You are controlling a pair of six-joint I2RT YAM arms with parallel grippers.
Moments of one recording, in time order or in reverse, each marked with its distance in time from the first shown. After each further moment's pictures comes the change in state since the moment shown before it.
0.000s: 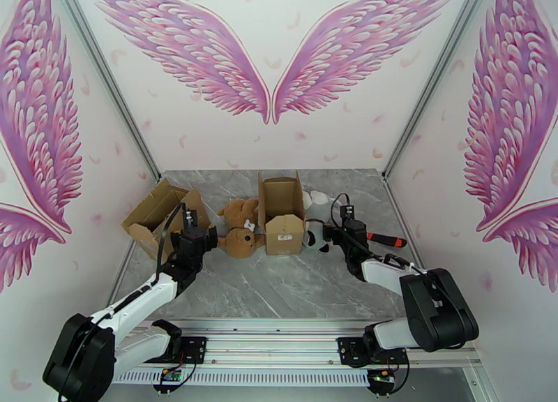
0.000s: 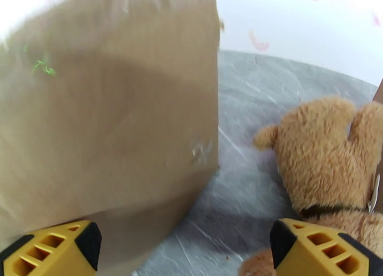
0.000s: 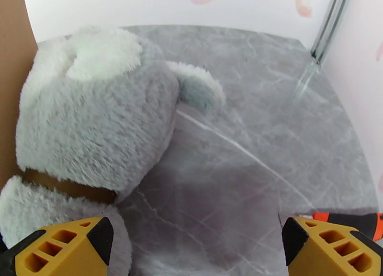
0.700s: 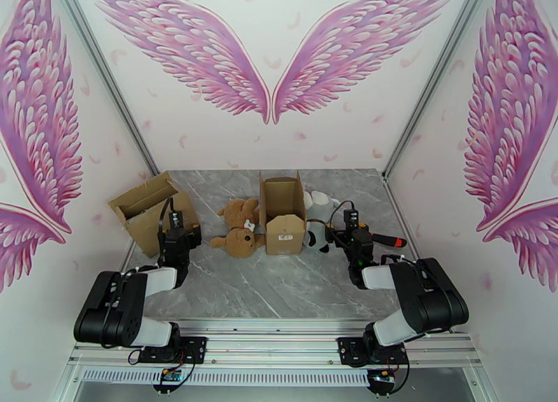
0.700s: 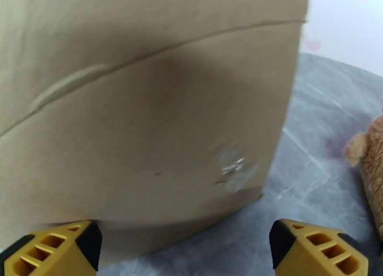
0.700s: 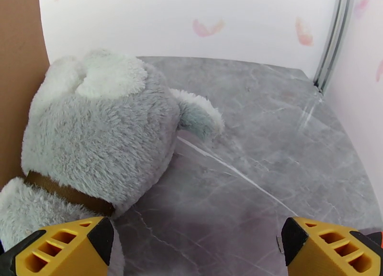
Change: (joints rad) left arm 0.319 0.407 -0.128 0.624 0.257 0.165; right arm -0.062 0.111 -0.136 0.391 -0.095 -0.034
